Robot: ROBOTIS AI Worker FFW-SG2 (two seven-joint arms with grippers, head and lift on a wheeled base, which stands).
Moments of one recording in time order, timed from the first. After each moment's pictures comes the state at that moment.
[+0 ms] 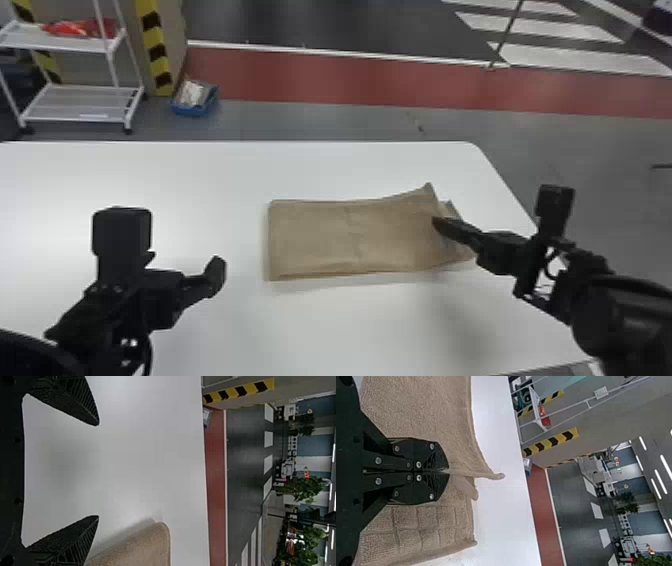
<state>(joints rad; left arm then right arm) 0.22 0.22 -0.19 -2.18 0.34 0.88 0.25 0.04 -0.27 -0.30 -1.75 -0.30 0.75 0.58</state>
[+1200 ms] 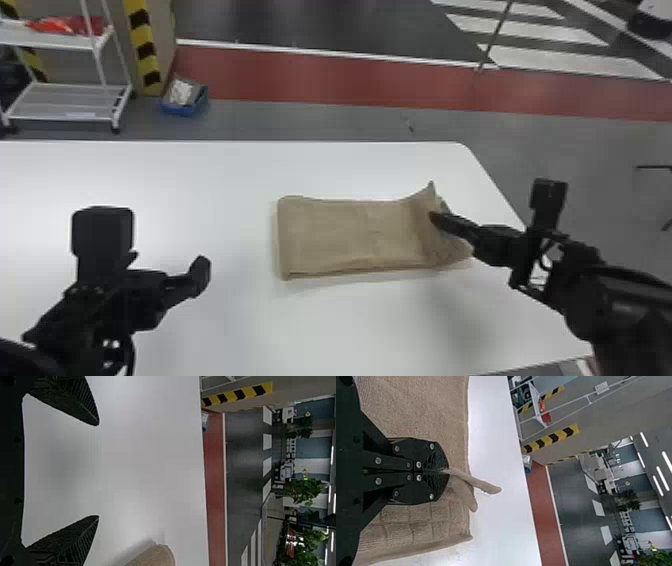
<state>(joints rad) 0.23 0.22 -0.17 -2.18 0.33 0.88 0.25 -0.01 -0.28 -0.32 -1.70 -0.29 0.76 0.60</state>
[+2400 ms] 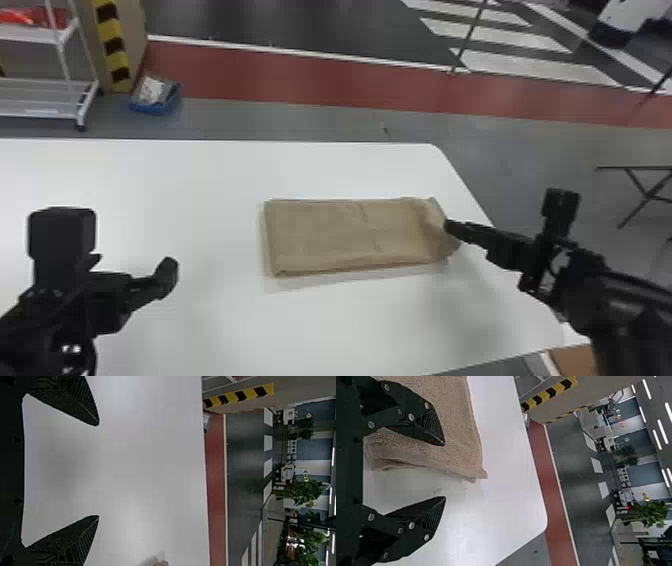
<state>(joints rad) 0.20 0.22 -0.18 -2.14 0.33 0.86 0.24 -0.01 -0.33 -0.45 -1.63 -0.28 0.76 0.53</state>
